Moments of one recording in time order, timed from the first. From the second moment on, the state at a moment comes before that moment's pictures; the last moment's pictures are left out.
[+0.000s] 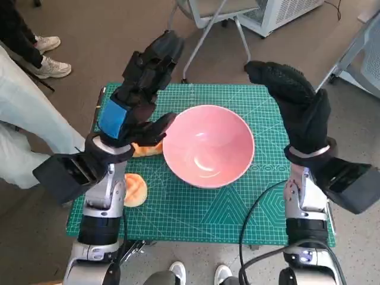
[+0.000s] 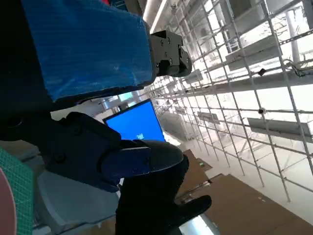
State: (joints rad) left arm -0.61 0.14 0.08 0.21 -0.27 -0.42 -0.46; right arm -0.68 -0.11 -0.17 0.44 0.32 -0.62 0.58
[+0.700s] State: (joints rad) left arm -0.58 0.61 0.12 0.02 0.30 -0.10 -0.47; right arm -0.67 -0.11 -0.16 0.44 0.33 -0.61 0.57
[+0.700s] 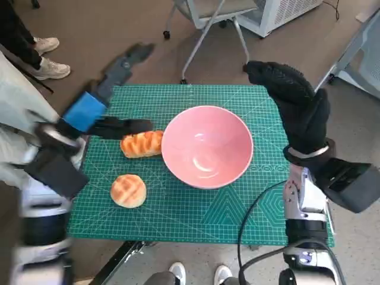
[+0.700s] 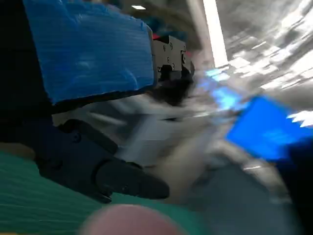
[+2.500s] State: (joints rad) left arm -0.86 0.52 -0.39 0.71 0.59 0.09 -0.49; right arm -0.66 -0.11 -0.16 0.46 0.35 -0.61 0.53
